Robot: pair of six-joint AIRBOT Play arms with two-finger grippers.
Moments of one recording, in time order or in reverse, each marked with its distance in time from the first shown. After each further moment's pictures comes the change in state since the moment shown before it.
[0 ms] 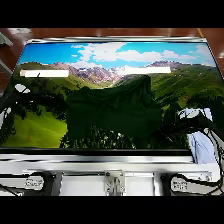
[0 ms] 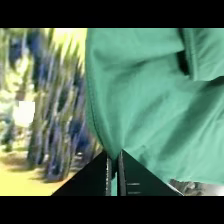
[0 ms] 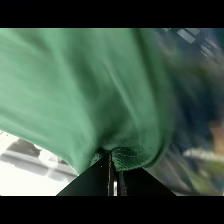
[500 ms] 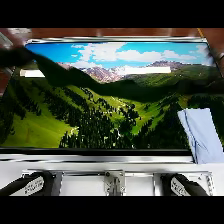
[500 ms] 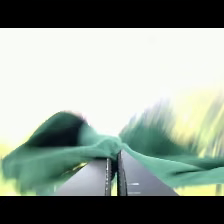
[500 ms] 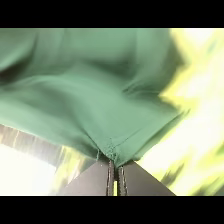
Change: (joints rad) left arm 0.001 0.407 0.480 -0.002 0.051 0.078; right arm 0.023 0.421 0.639 0.048 0.042 -0.188
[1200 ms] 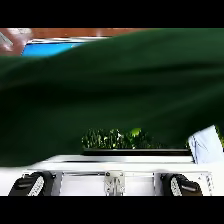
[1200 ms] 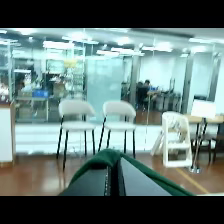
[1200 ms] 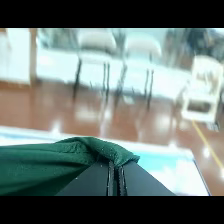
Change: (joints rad) left arm 0.000 0.568 0.258 0.256 -0.004 -0.191; right arm 0.001 0.458 0.515 -0.400 0.055 0.160
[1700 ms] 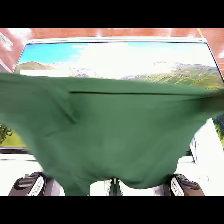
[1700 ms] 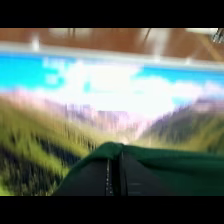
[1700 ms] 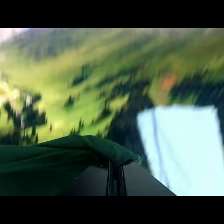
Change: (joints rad) left arm 0.000 -0.005 -0.417 0.082 -0.235 -0.060; right arm 0.000 -0.249 -0.272 -0.121 0.392 0.031
